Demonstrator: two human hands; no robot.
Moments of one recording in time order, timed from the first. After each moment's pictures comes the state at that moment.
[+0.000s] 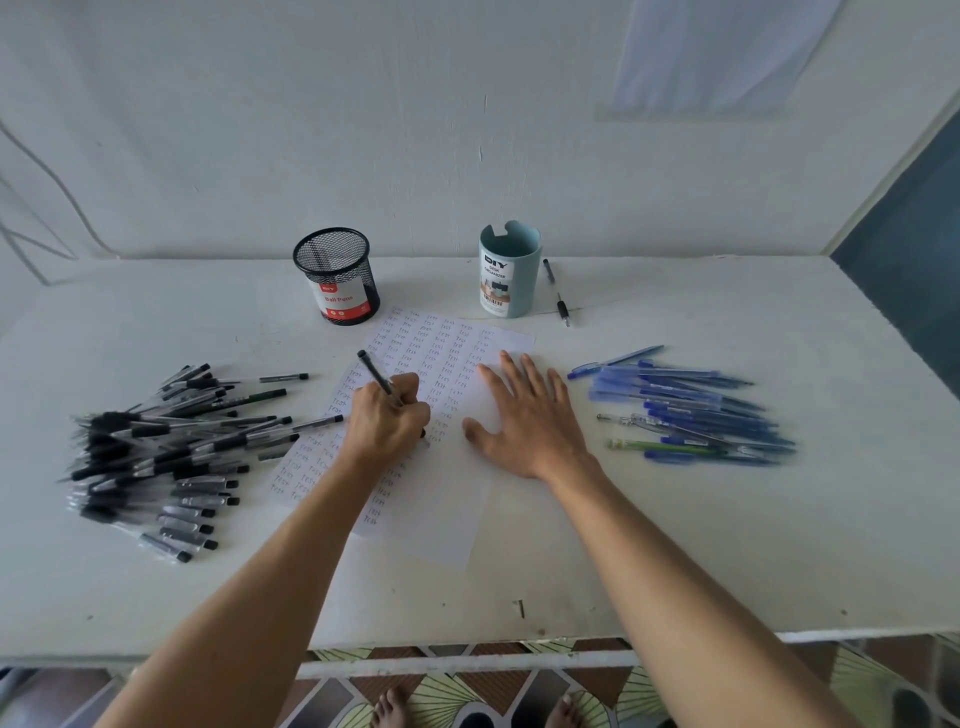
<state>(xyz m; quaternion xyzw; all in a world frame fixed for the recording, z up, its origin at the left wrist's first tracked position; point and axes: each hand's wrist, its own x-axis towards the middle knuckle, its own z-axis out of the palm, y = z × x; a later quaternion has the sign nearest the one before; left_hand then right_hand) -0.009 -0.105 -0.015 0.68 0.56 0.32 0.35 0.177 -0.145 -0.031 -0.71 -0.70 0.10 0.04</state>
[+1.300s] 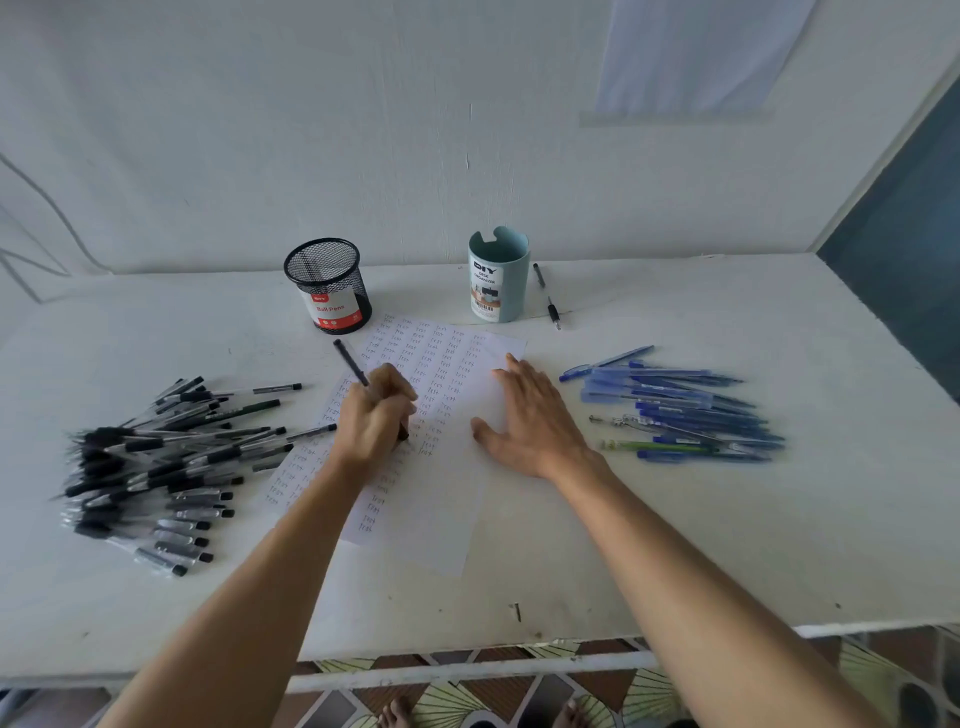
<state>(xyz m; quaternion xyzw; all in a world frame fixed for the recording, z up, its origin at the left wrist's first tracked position) -0.015 -0.099 -0.014 0.60 0.50 0.39 0.48 0.188 -0.147 -0.025 -0.70 -0.68 0.16 0.11</state>
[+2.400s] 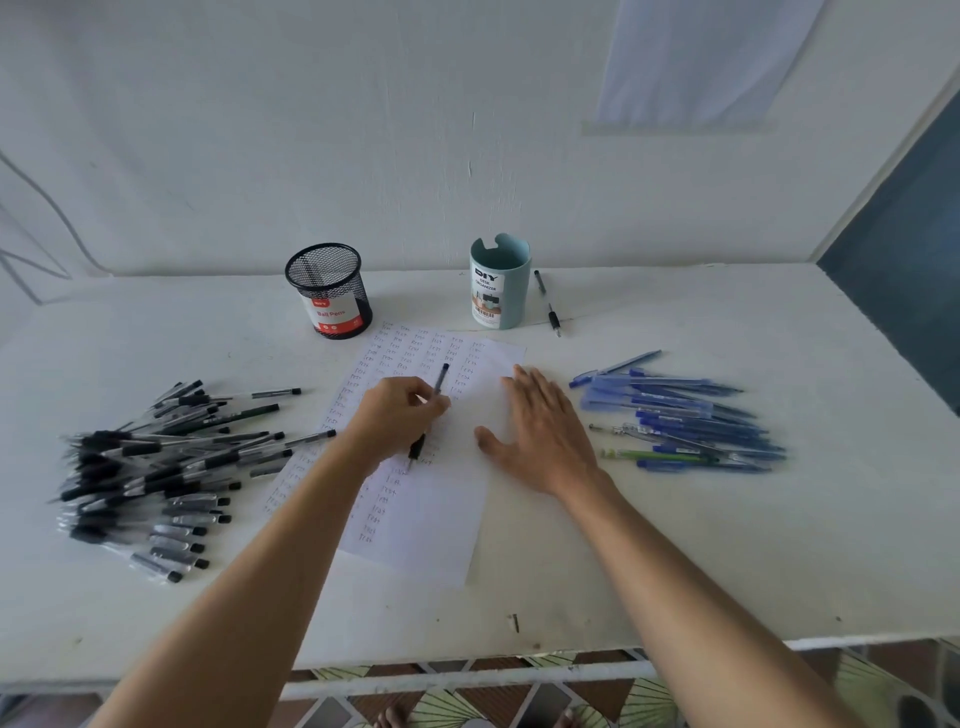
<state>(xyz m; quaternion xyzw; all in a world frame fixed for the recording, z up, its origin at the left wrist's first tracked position) 0.004 -0.084 -0.001 0.67 0.58 0.19 0.42 0.192 -0.155 -0.030 -0.72 -0.68 0.12 0.10</state>
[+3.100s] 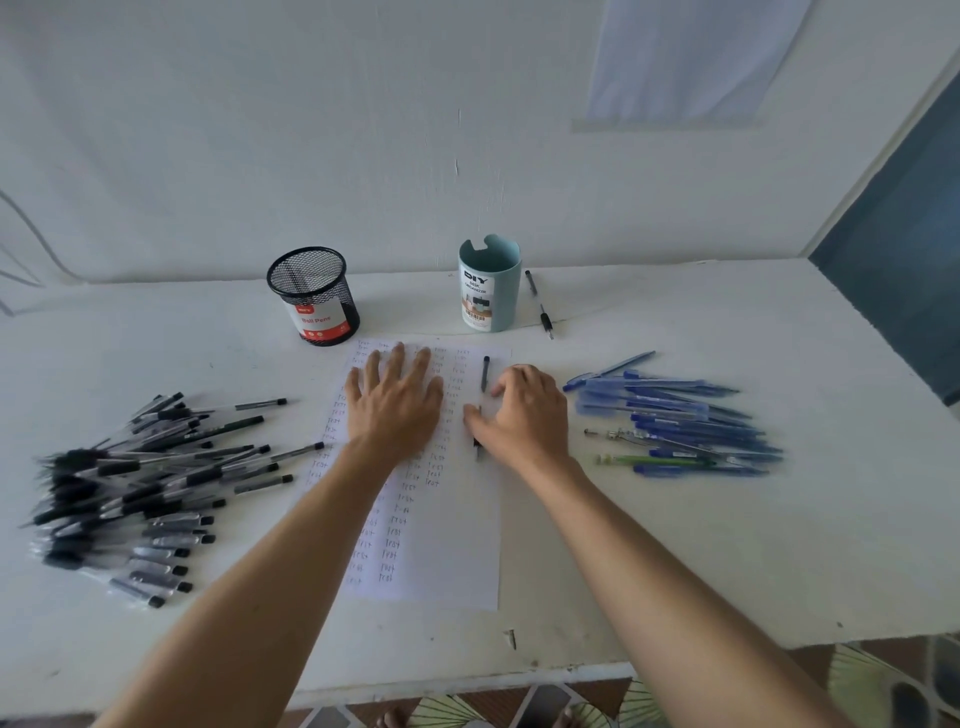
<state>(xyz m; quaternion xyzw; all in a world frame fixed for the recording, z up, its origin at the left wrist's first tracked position) 0.027 -0.056 -0.034 0.79 0.60 0.05 0.11 0.177 -0.129 -0.023 -0.78 -0.56 0.12 0.25</state>
